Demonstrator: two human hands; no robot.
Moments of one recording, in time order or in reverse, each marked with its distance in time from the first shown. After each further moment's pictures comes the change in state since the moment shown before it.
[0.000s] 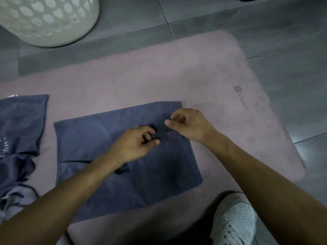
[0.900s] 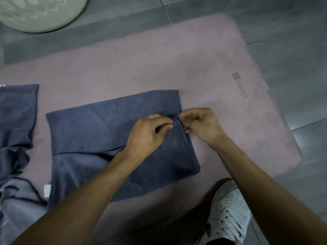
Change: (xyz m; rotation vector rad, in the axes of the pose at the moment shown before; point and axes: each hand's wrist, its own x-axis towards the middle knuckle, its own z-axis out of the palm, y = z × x) left_hand 0.005 0.032 0.039 -0.044 0.351 0.285; right_hand -0.033 0.021 0.003 0.539 0.116 0.195
